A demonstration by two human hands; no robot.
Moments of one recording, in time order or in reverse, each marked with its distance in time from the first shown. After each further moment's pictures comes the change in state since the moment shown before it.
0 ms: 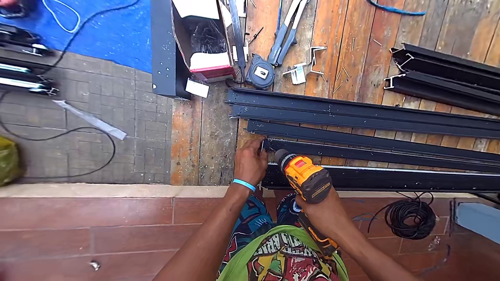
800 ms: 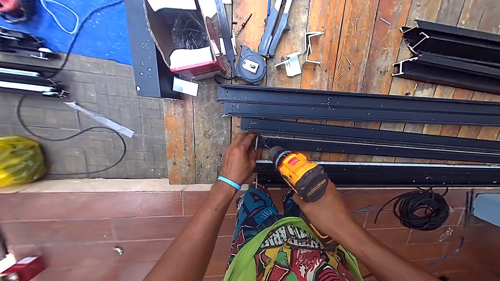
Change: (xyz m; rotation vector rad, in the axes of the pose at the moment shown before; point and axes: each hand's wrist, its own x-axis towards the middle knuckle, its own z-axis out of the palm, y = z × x) left_hand 0.008 -0.014 -0.013 0.132 -0.067 0.180; right_hand 0.010 0.000 -0.019 -0.060 -0.097 0.024
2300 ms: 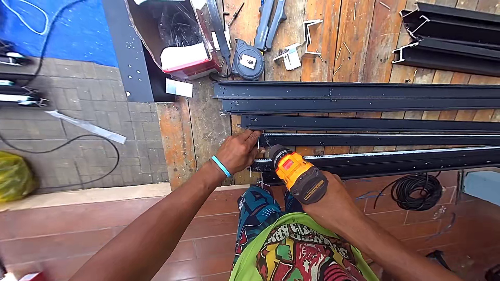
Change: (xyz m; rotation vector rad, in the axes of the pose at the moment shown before) left_hand 0.039 -0.044 -0.018 0.154 -0.173 0.622; right_hand -0.005 -0.027 -0.001 -0.242 -0.039 0.059
